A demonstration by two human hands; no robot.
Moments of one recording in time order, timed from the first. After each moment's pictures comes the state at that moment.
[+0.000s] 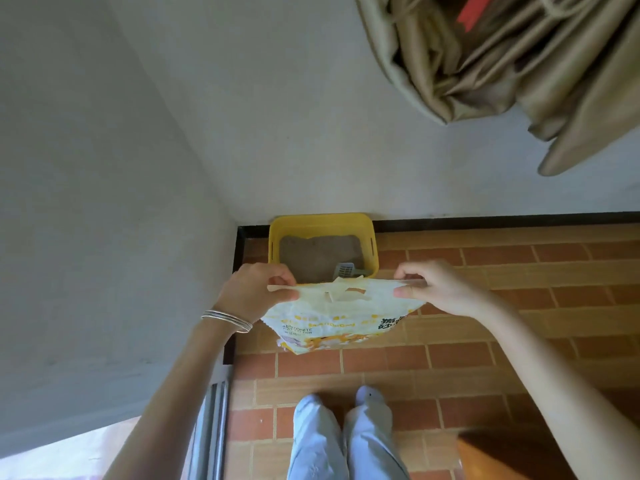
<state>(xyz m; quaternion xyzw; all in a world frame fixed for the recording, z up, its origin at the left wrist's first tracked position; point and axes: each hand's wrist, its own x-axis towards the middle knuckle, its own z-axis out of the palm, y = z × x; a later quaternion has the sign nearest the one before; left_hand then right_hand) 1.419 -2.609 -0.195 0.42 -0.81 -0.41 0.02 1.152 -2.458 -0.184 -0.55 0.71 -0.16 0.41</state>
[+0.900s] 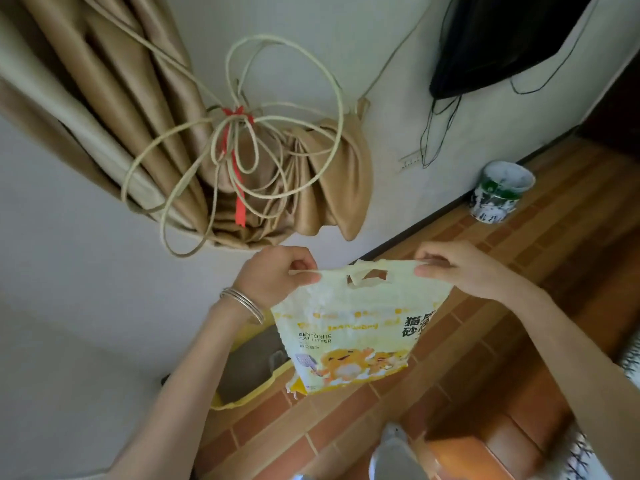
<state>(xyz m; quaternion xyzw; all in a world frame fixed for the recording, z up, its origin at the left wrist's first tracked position) 1.207 -2.538 0.095 0.06 -0.93 -0.35 0.02 1.071 -2.264 0.114 -0.40 0.86 -0.27 0.19</state>
